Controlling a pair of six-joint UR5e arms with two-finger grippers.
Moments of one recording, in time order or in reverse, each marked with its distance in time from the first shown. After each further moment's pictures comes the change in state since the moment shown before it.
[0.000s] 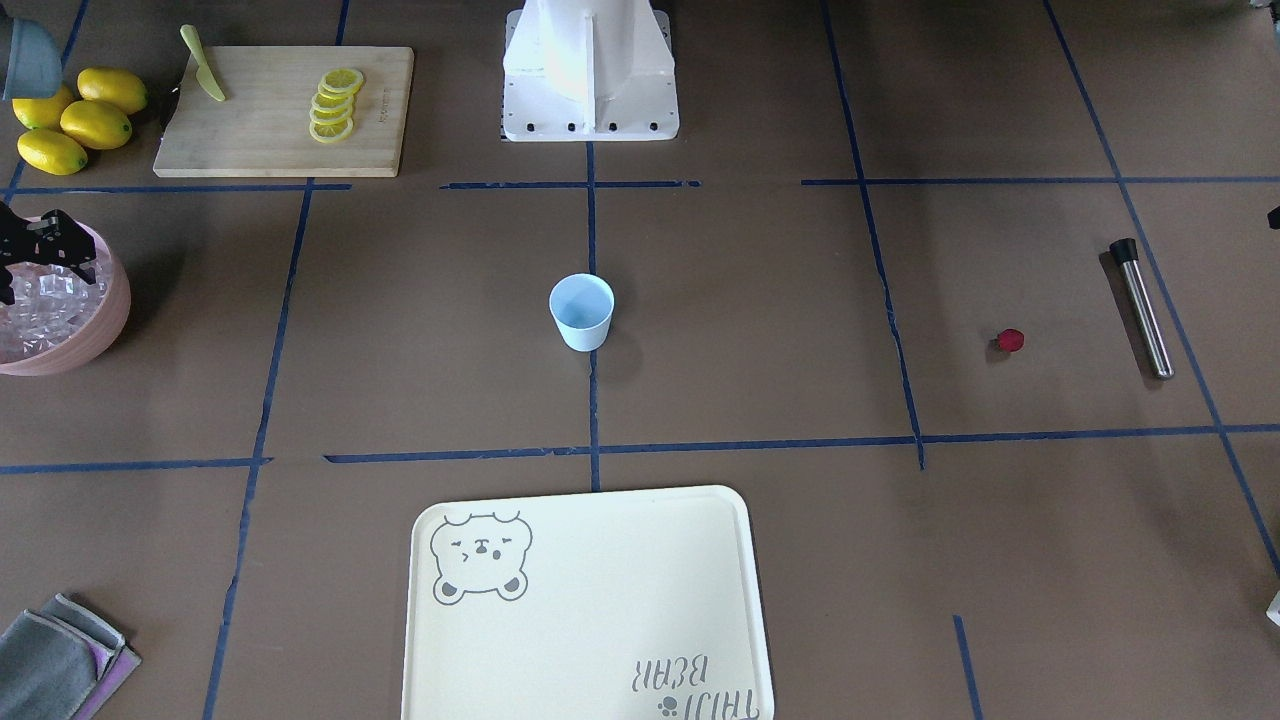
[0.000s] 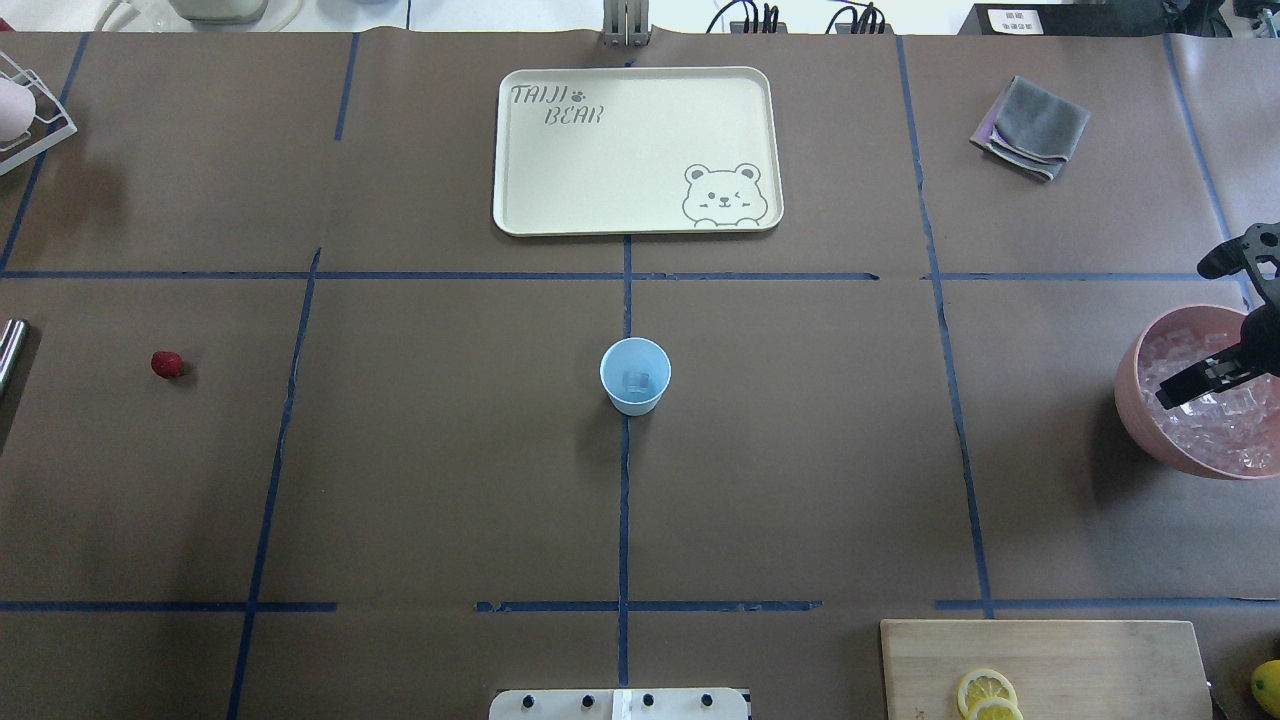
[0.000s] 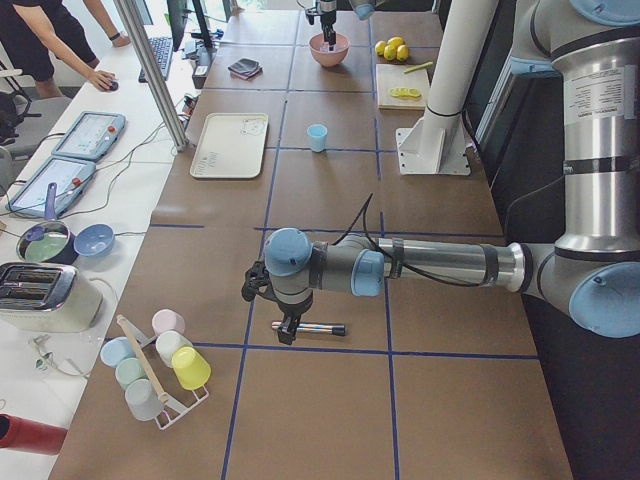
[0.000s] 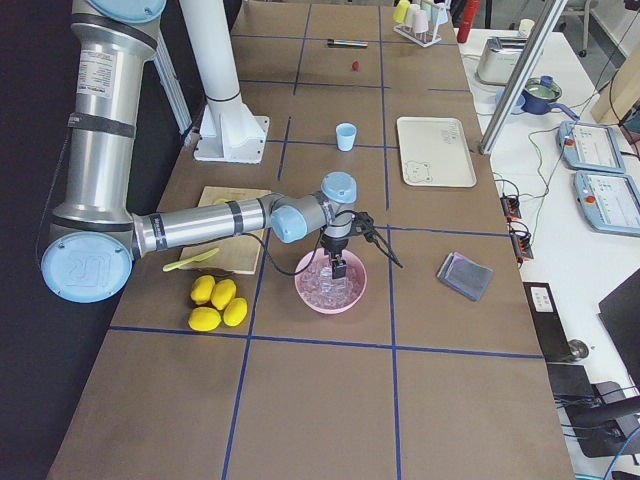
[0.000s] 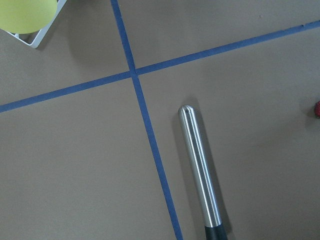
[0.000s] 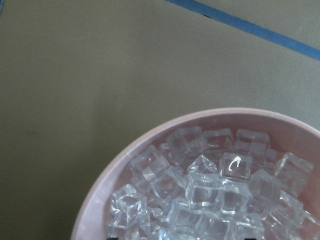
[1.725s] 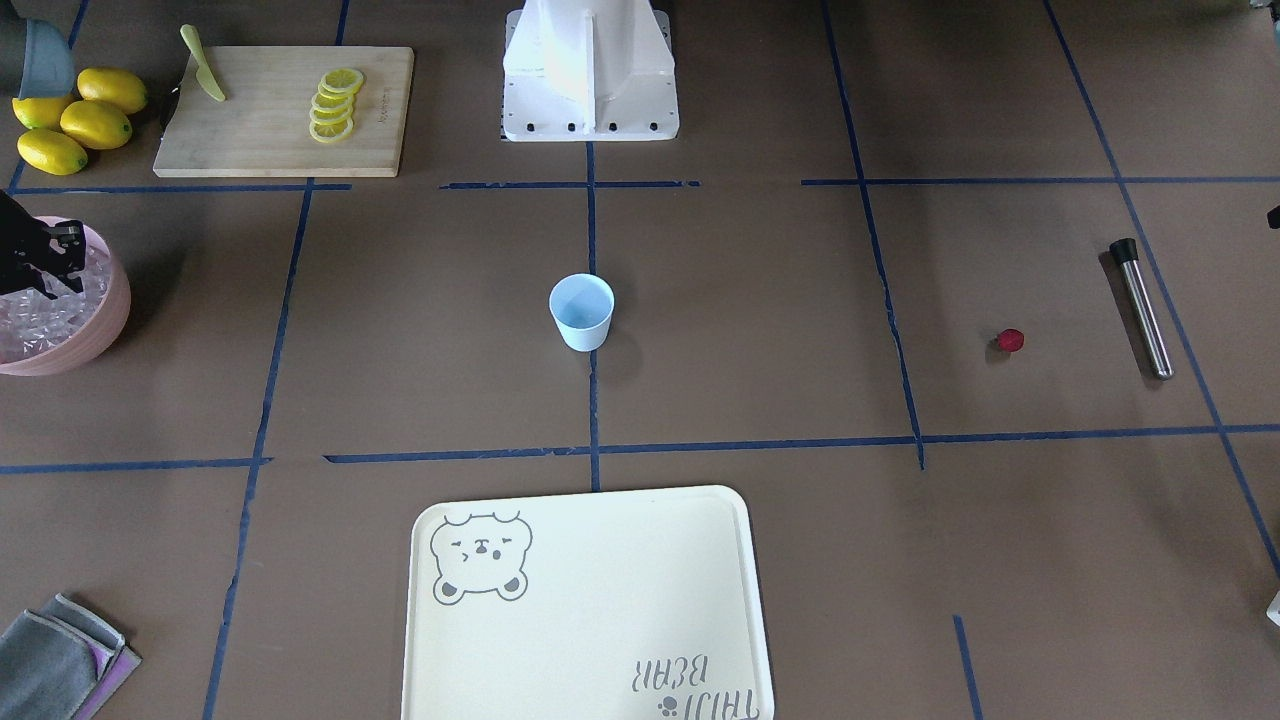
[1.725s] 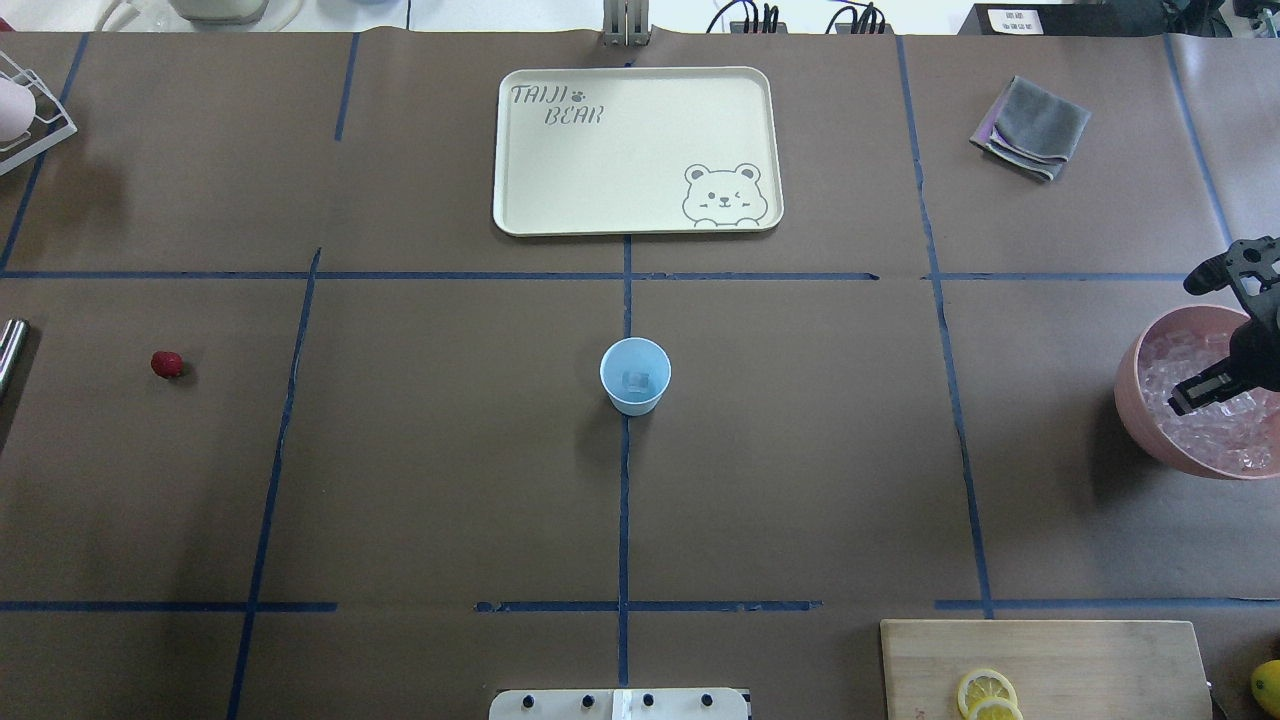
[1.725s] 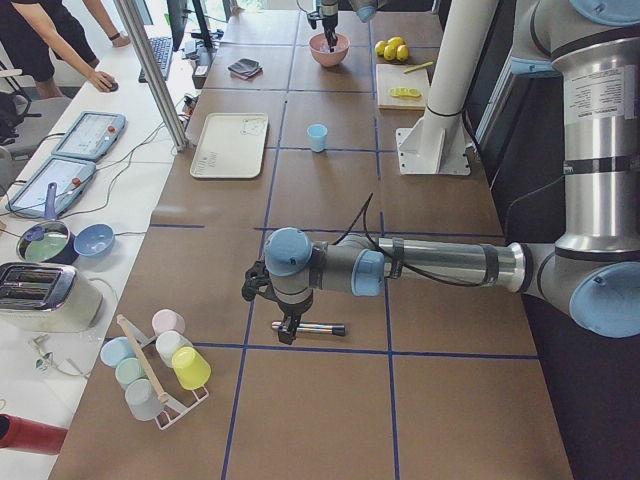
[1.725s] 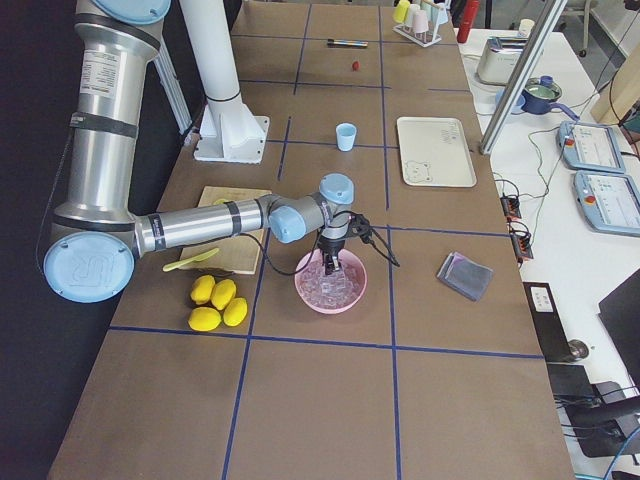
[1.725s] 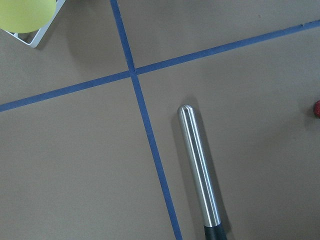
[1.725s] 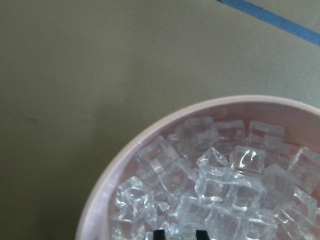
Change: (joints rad) left arm 0.000 0.001 -0.001 0.000 -0.002 0.000; right arm -0.028 -0.005 0.022 -0.011 -0.014 -0.005
